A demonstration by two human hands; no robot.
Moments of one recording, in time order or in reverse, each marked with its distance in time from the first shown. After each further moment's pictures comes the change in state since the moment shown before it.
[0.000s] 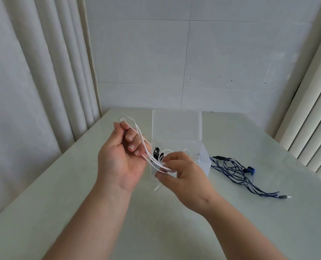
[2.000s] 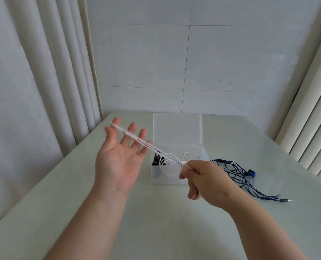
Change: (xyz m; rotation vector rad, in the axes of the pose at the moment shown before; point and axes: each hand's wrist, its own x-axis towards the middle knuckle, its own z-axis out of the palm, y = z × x) left_hand 0.009 0.006 -0.019 0.129 0.116 0.026; right_hand 0.003 0.019 -0.040 0.019 -0.108 0.216
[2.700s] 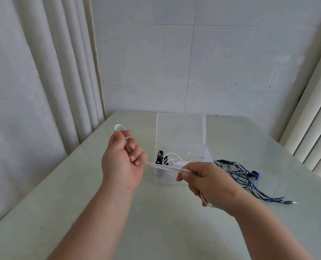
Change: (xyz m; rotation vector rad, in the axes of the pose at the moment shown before) left_hand -0.002 -0.005 0.000 0.117 0.103 0.096; right_hand -0.006 -0.007 0.001 0.101 -0.097 -0.001
